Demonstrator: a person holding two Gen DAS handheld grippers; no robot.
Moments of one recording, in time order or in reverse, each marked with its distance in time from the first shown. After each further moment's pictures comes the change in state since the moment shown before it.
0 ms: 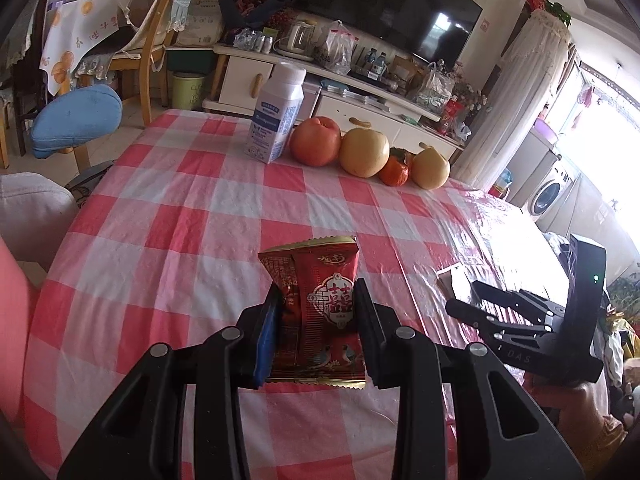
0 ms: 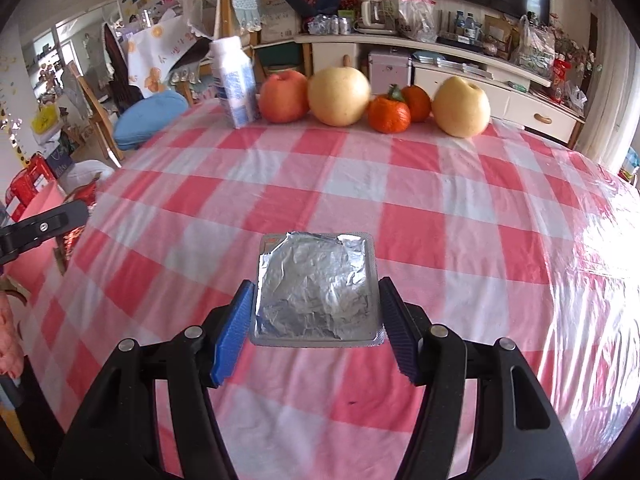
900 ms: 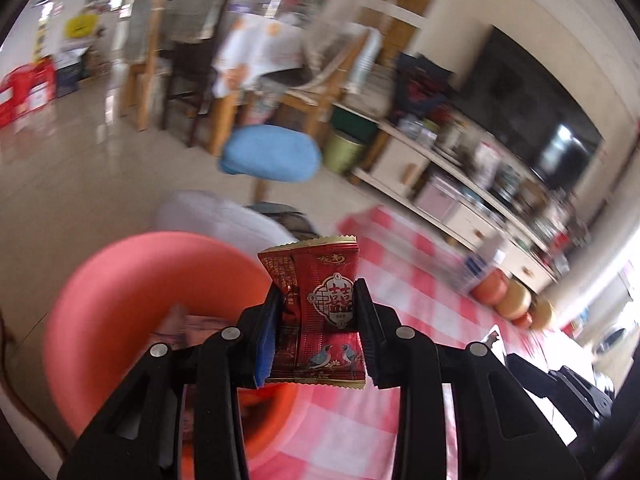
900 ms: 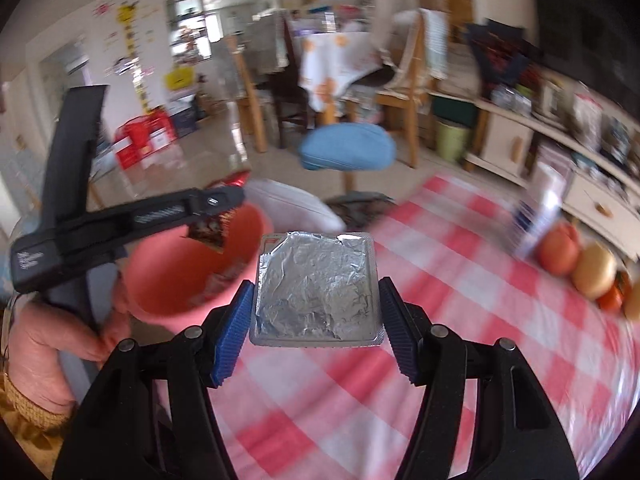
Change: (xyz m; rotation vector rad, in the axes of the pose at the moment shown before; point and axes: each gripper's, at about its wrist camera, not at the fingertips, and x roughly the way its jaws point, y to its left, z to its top) left arm -0.144 0.200 0.028 -0.403 -0.264 0.366; right arm -0.013 0.303 0.081 -0.381 -0.099 0.384
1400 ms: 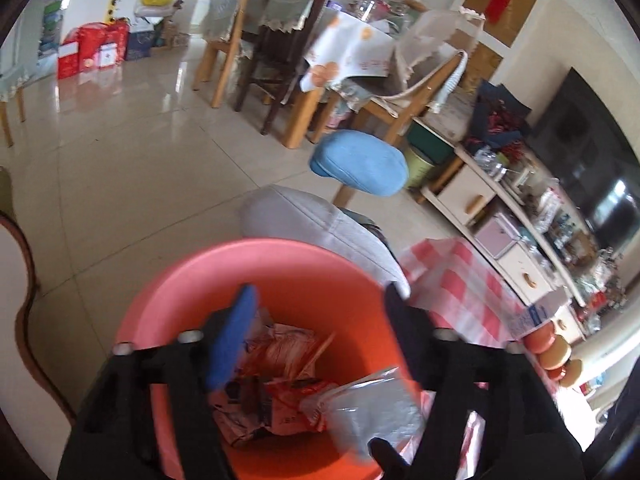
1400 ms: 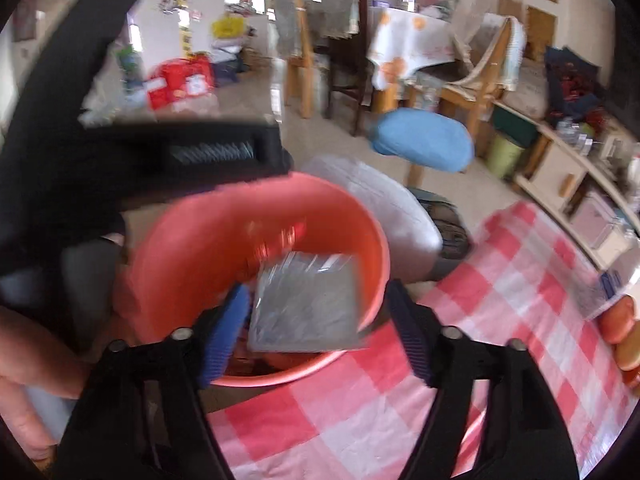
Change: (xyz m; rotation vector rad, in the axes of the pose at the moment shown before) left arm 0.006 0.070 0.016 -0.167 -0.017 0.187; right arm 0.095 0.087 0.017 -0.184 0.107 0.008
